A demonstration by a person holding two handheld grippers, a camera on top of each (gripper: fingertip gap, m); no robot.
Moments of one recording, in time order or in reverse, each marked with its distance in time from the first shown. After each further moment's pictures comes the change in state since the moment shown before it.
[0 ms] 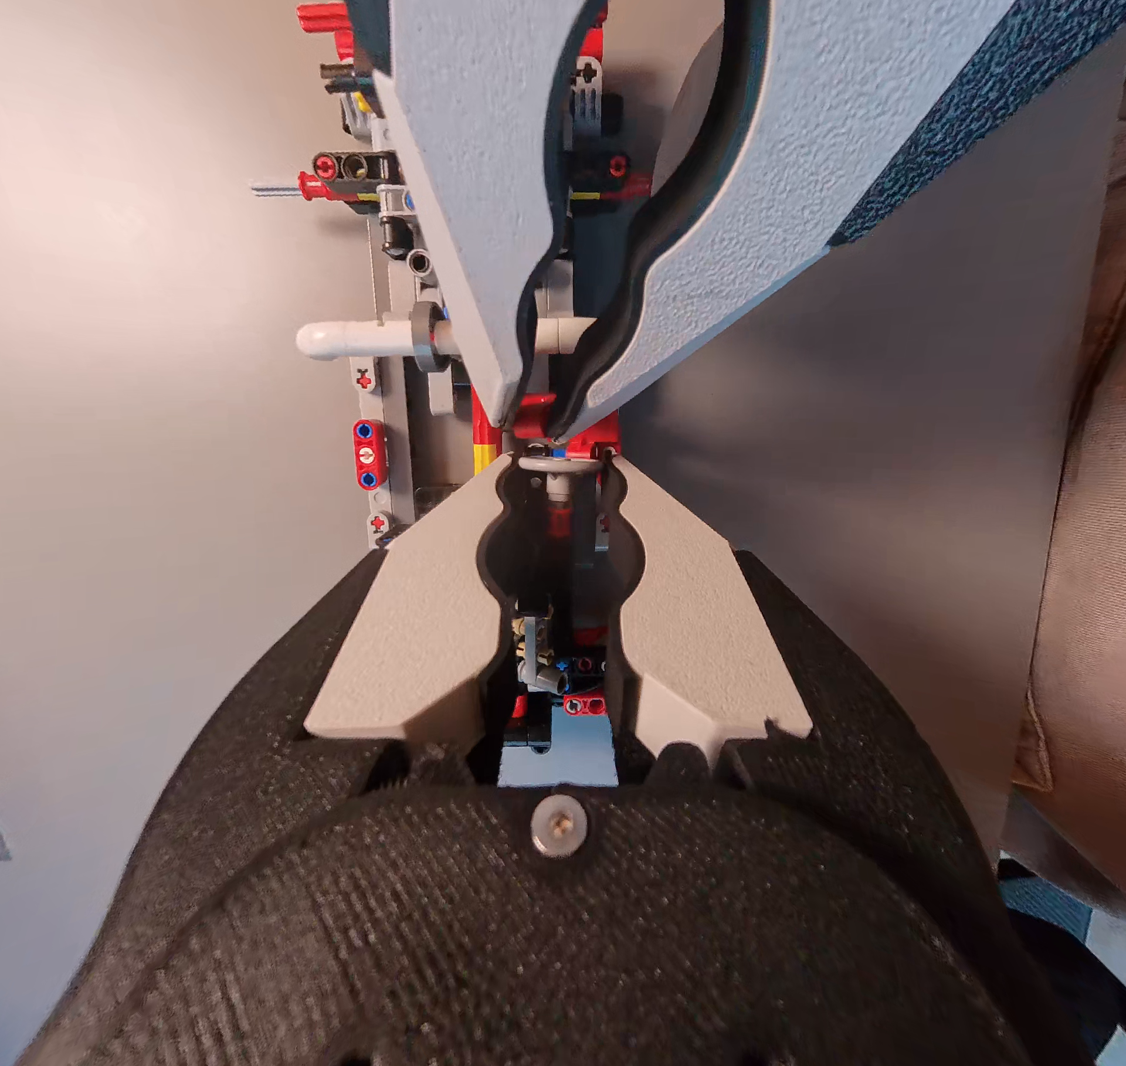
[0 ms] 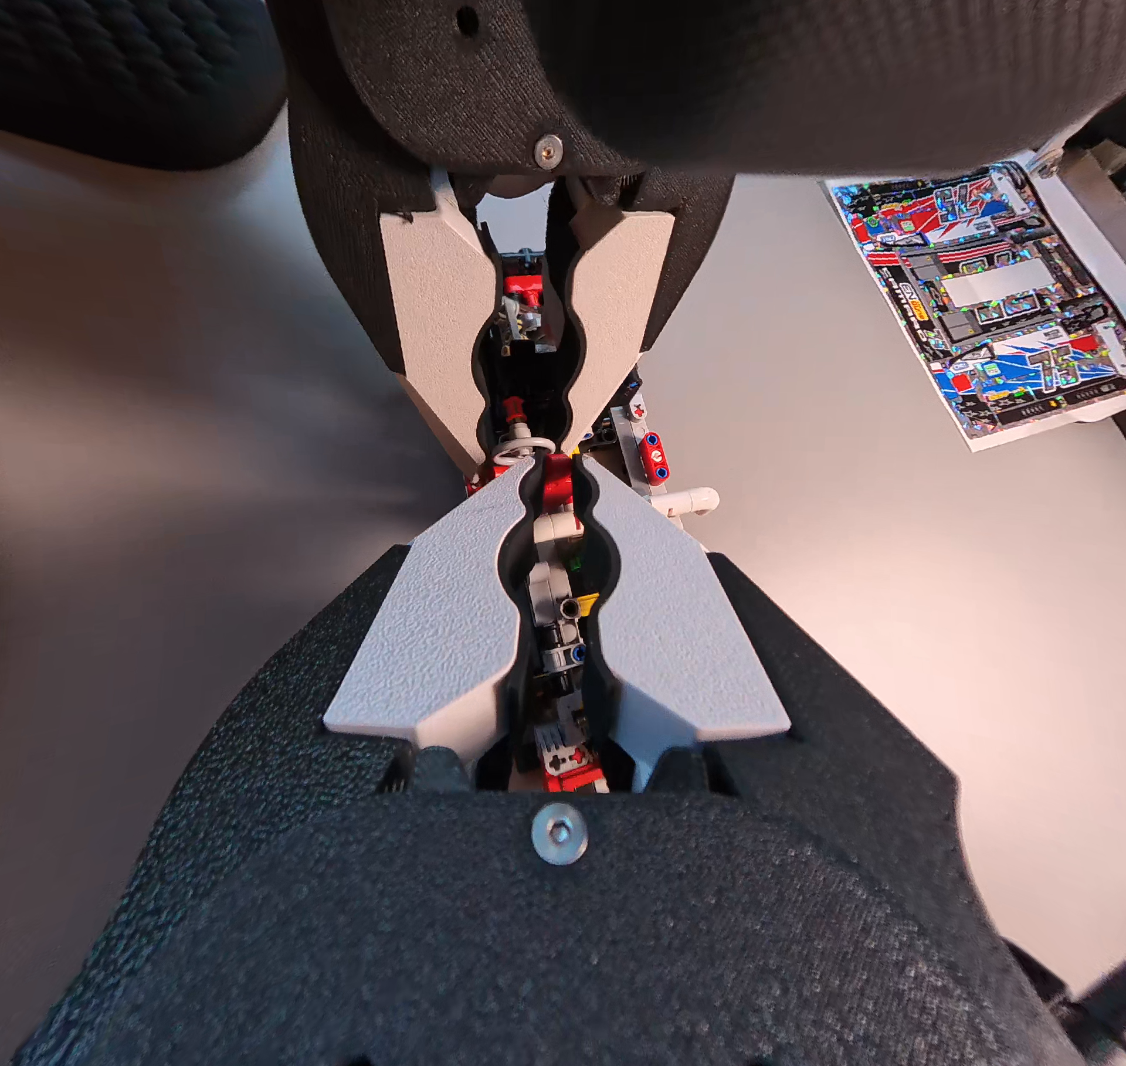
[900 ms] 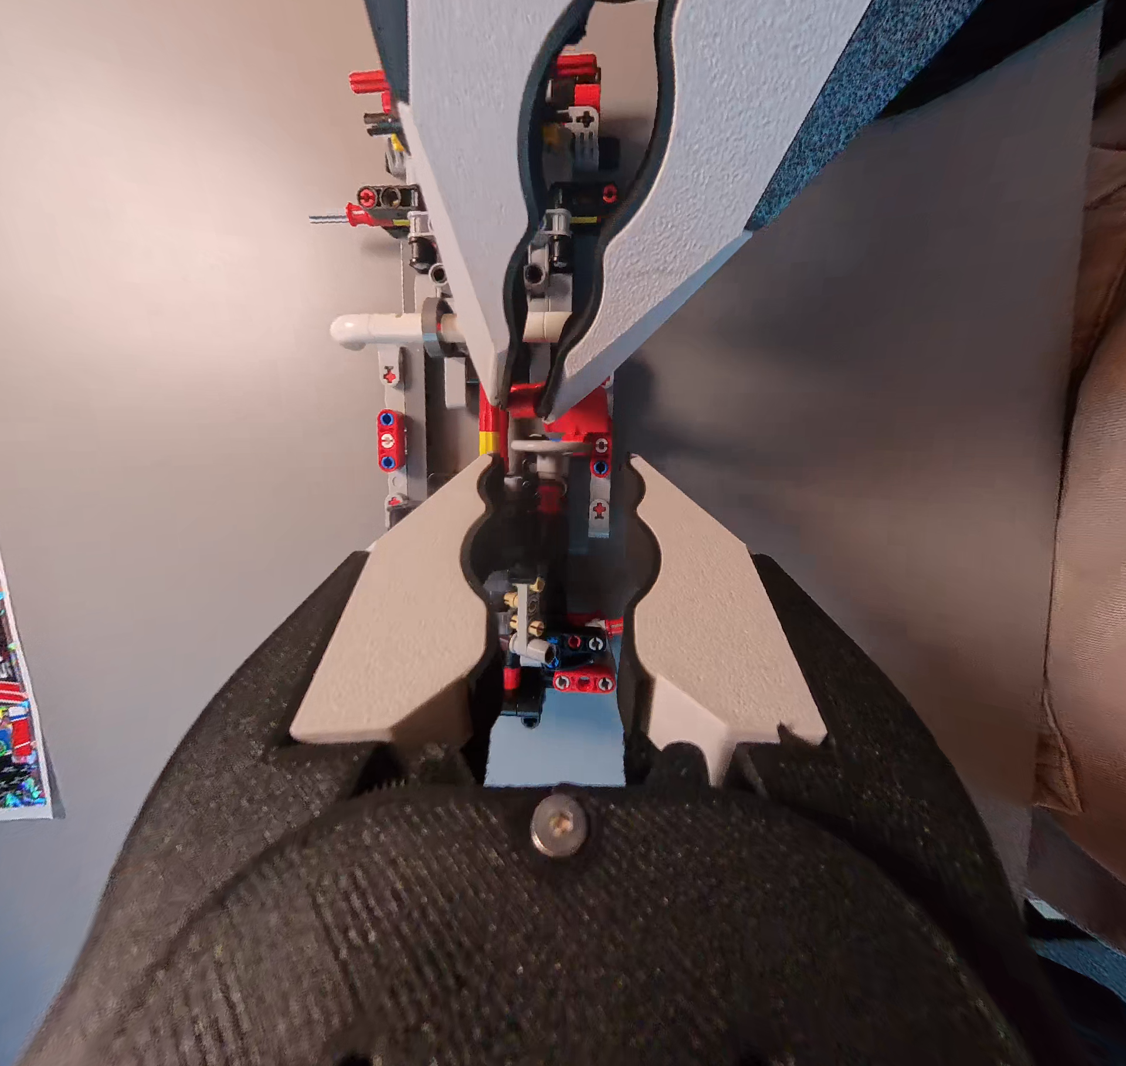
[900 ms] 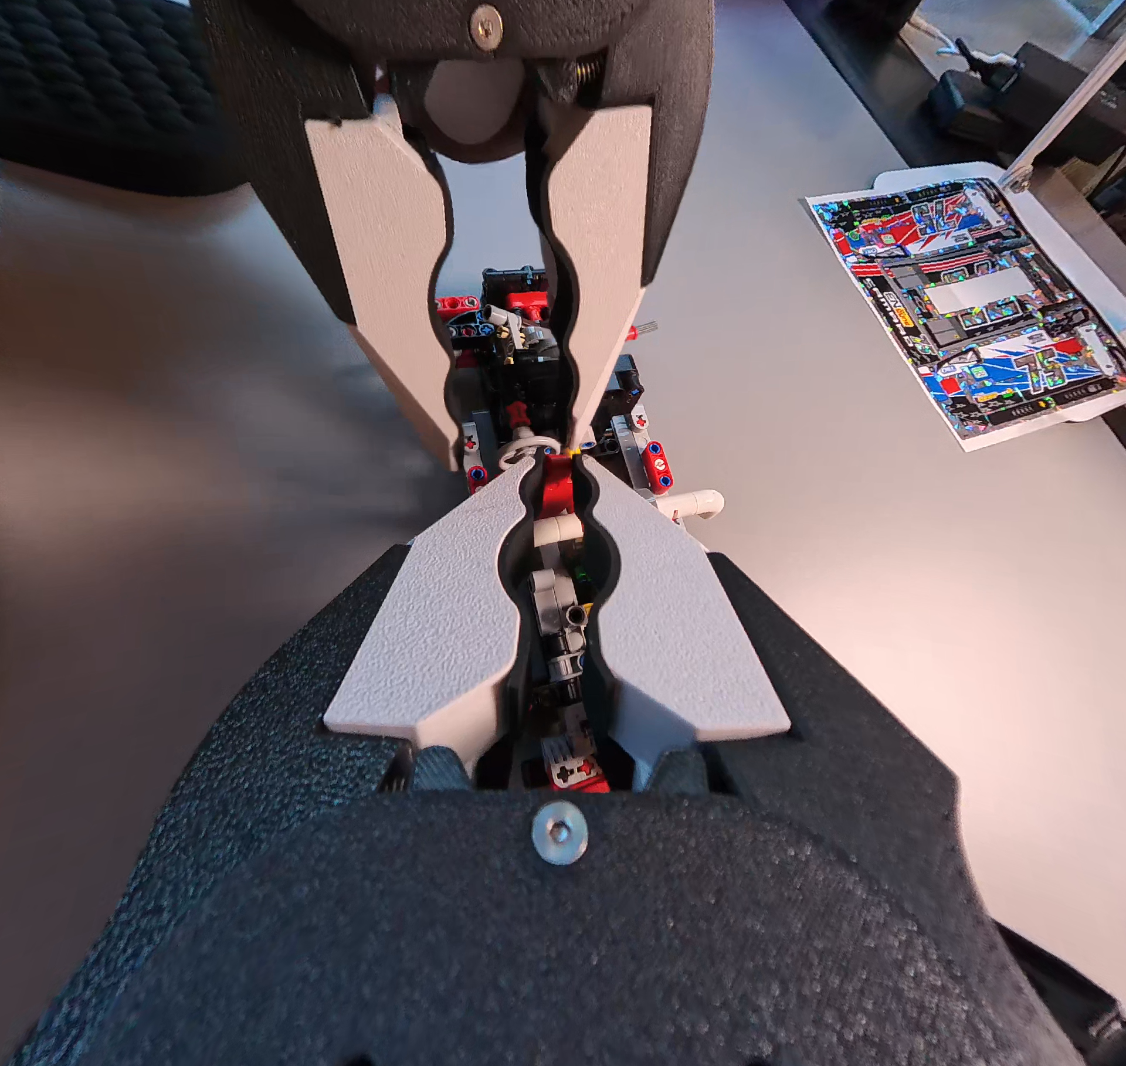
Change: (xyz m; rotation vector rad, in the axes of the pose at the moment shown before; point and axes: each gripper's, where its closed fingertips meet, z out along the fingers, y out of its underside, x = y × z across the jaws) left arm 0.000 -0.006 -0.017 0.081 -0.080 0.017; right arm 0.002 0.000 -0.002 0.055 0.012 0.018
